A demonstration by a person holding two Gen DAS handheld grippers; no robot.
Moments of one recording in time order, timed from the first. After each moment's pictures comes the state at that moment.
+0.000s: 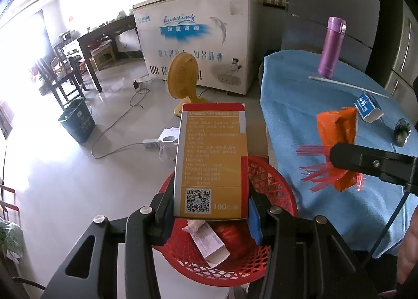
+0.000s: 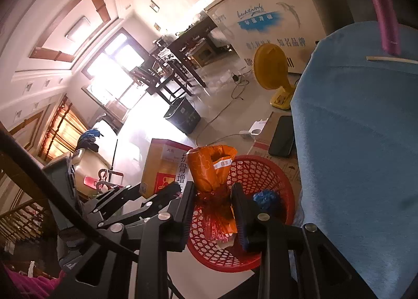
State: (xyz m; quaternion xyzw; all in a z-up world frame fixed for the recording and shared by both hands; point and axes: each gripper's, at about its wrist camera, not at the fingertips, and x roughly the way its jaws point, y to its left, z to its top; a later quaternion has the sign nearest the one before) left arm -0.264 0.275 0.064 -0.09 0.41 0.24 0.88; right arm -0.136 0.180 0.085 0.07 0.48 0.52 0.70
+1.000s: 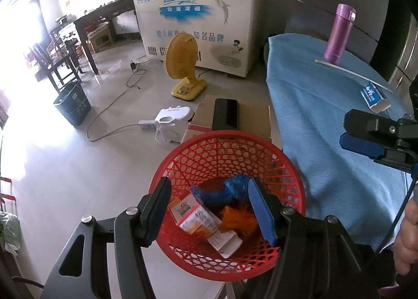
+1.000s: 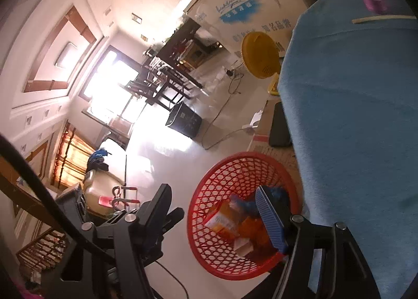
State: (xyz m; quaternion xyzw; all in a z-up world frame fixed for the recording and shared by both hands) left arm -0.258 0.286 0.039 -0.11 0.45 0.22 0.86; right arm -0.111 0.185 0.052 0.14 0.51 0.49 0.69
